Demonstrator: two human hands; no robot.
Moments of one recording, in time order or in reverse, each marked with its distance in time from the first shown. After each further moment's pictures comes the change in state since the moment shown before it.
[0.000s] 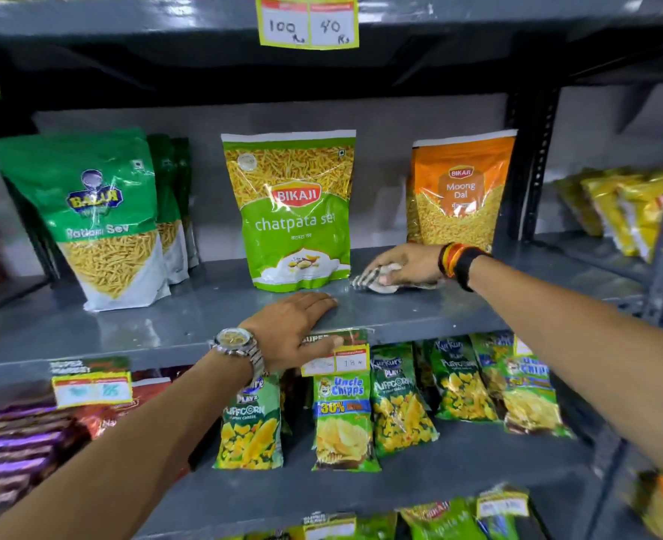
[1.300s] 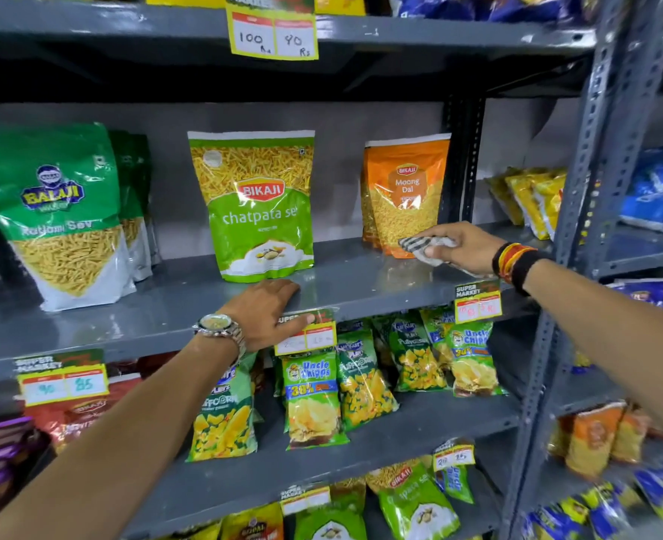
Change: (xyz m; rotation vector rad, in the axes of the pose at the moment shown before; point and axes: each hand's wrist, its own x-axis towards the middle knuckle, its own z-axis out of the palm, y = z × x) left_hand -0.001 0.012 -0.007 -0.001 0.008 -0.079; right_hand -0.150 0.031 -0.013 0.181 0.449 0.164
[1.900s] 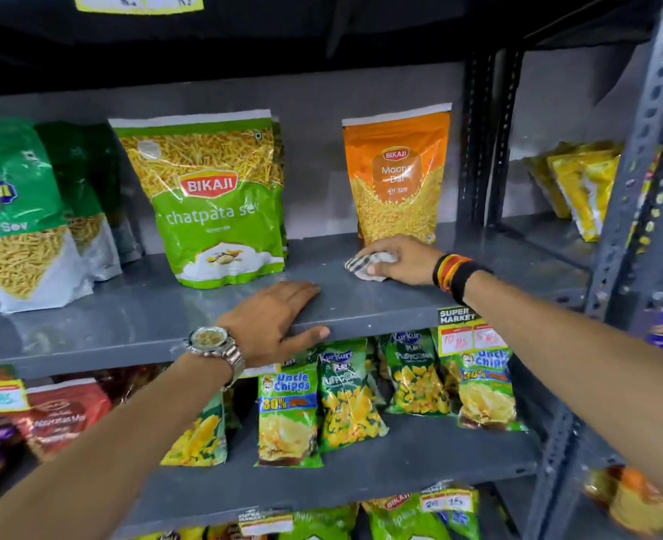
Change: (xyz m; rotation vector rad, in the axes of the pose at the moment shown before) left_hand 0.075 0.078 0.023 0.048 0.002 0.007; right_hand 0.104 0.070 0.046 0.040 -0.169 -0.211
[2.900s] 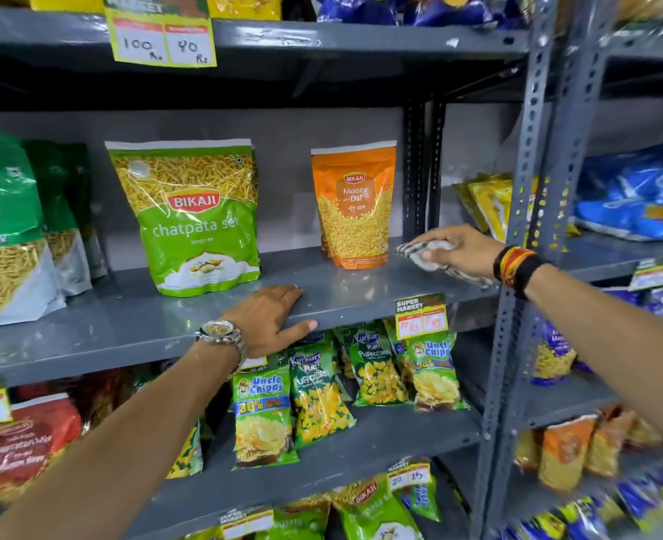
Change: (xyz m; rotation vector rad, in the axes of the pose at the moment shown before) left_hand 0.002 0.012 -0.005 -0.005 -0.037 -0.005; right_hand -0.142 -0.026 -0.091 0.063 0.168 0.186
